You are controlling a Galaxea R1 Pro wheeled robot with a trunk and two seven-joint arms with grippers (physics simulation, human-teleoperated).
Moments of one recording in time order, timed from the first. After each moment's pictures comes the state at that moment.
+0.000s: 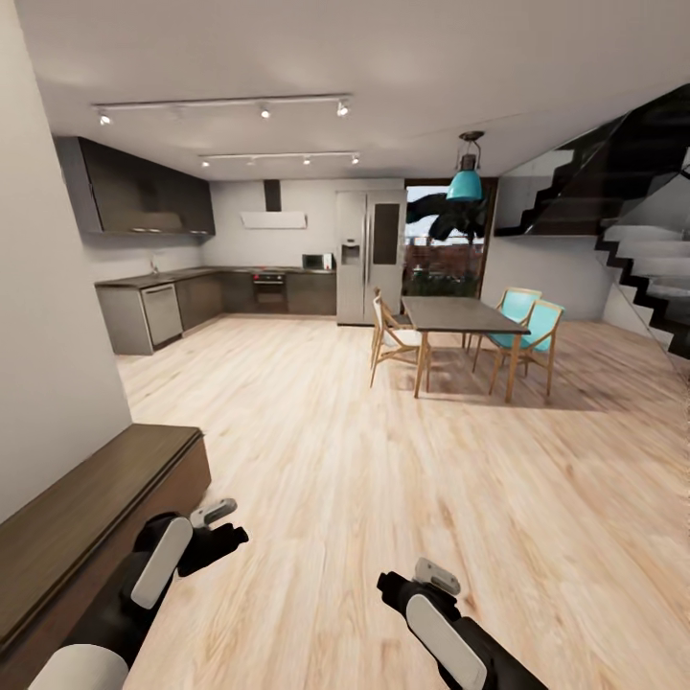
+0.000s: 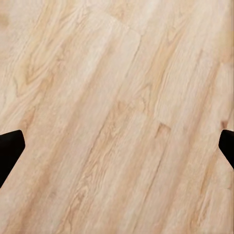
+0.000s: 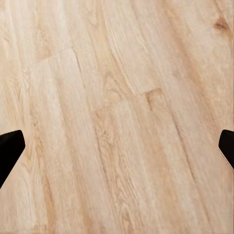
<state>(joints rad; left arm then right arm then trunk) -0.49 0.09 -0.02 -1.05 0.77 0.89 0.46 -0.42 -0.02 0.67 -0.95 -1.16 0.22 -0.73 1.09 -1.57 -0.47</state>
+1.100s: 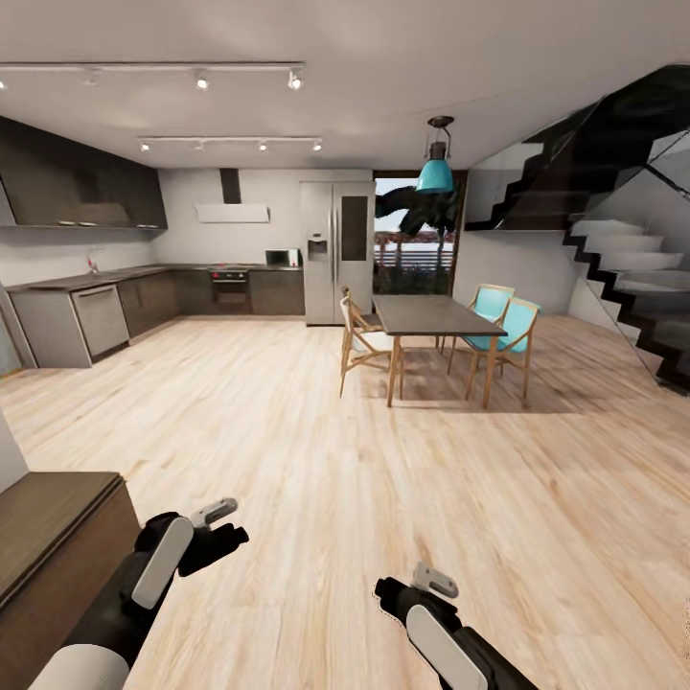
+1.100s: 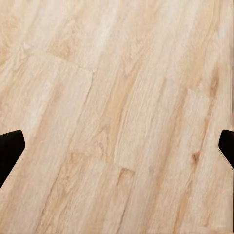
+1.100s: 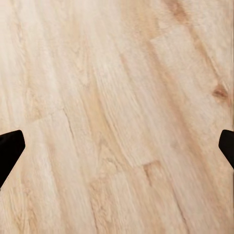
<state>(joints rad) -0.49 0.09 -0.02 -1.05 0.77 0.89 0.46 -0.40 -0.02 0.67 -0.95 -1.12 0.21 -0.68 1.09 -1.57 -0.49</state>
